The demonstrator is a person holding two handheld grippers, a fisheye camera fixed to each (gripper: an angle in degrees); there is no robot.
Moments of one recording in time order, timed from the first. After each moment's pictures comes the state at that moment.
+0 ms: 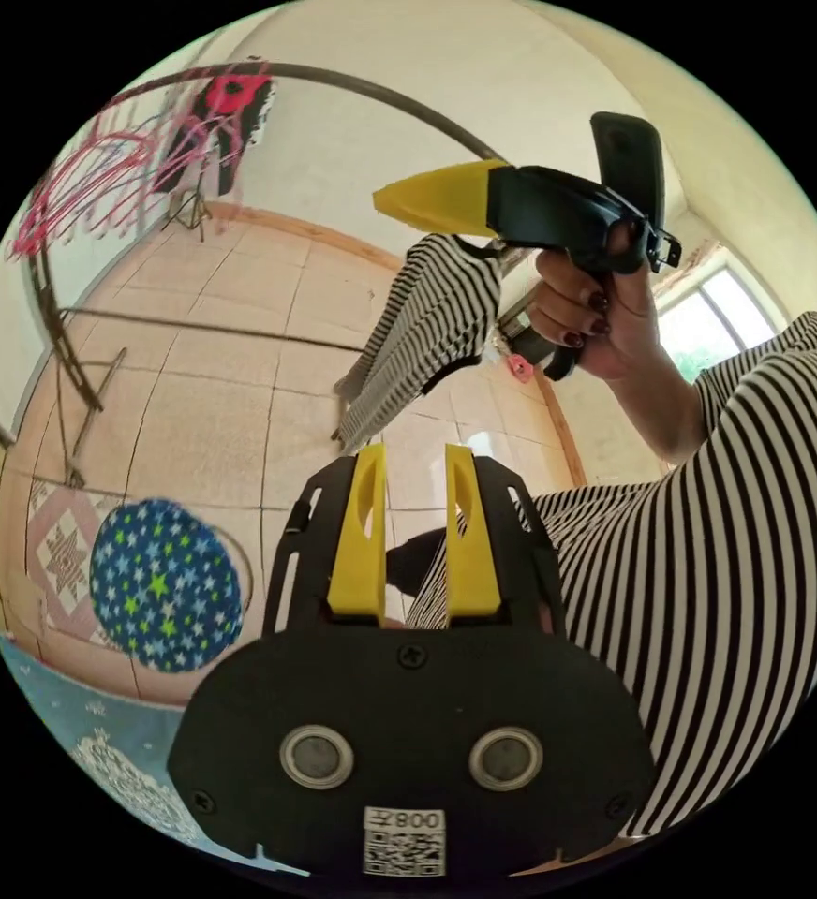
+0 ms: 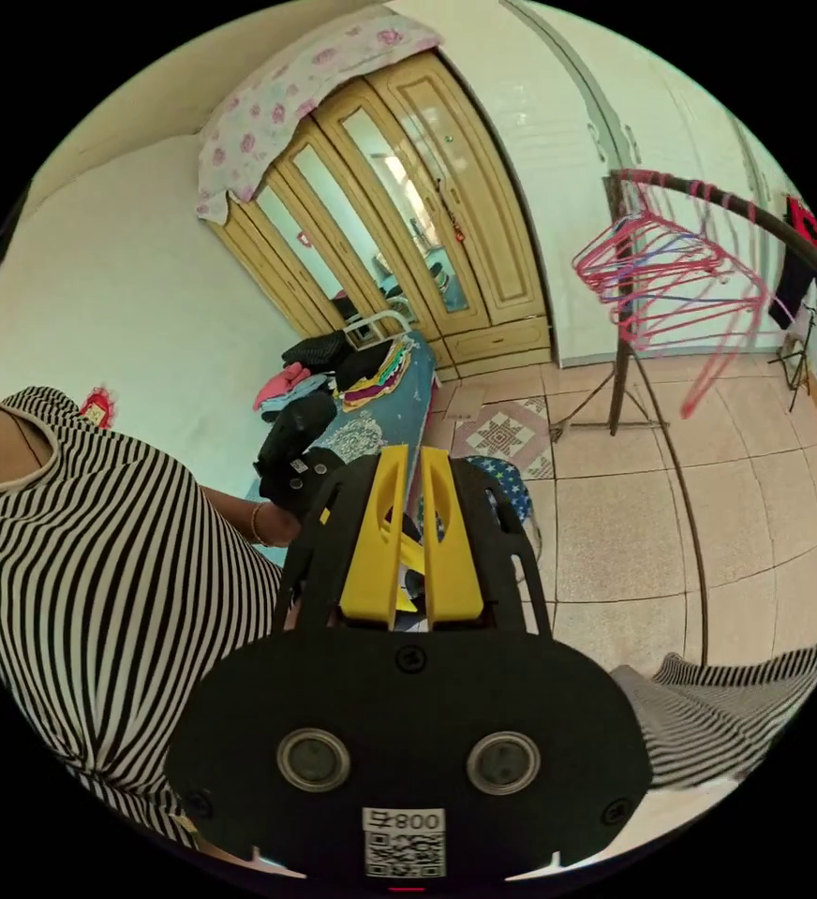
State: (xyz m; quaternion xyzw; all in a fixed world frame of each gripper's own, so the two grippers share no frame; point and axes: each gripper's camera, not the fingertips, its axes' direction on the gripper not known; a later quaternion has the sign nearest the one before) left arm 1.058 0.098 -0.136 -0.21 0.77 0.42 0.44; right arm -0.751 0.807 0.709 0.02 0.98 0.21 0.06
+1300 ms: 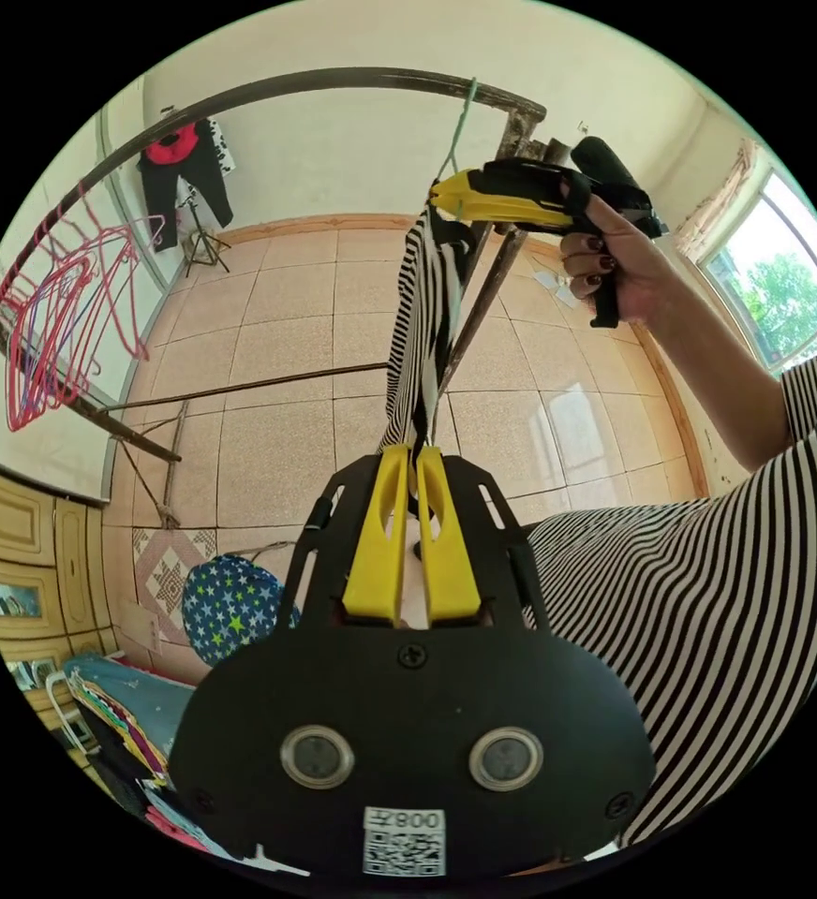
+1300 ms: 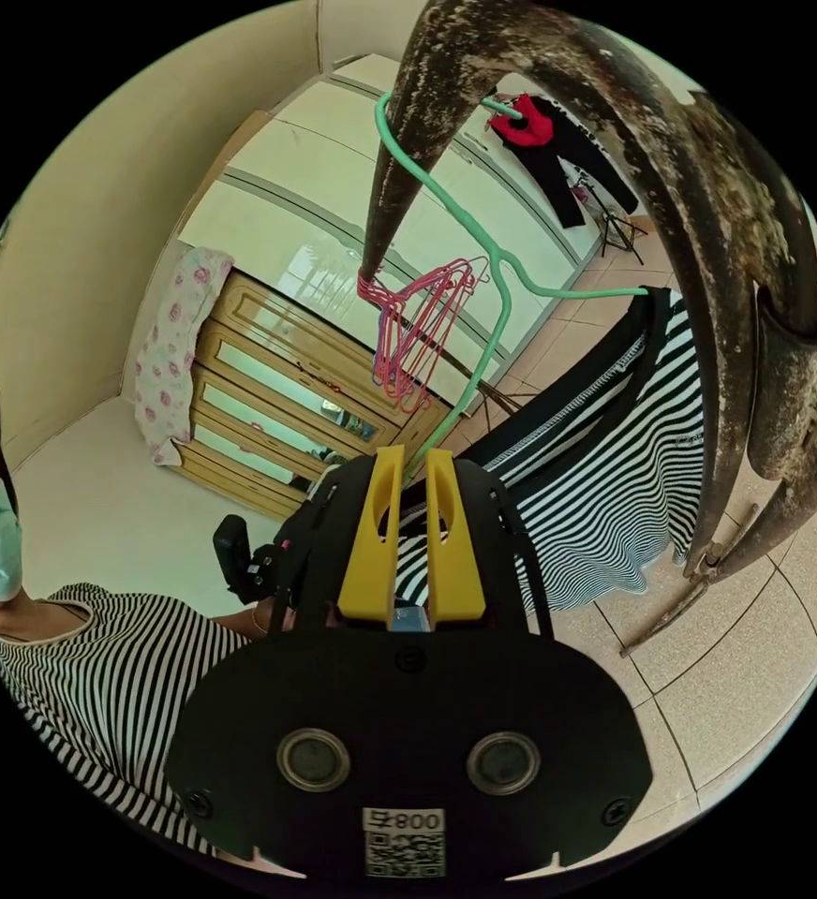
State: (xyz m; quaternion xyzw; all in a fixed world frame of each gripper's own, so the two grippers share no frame) left arm 1.077 0.005 -0.264 -0.14 0.63 0.53 0.56; right arm -0.968 1.103 0.867 0.30 0.95 0.02 0.03
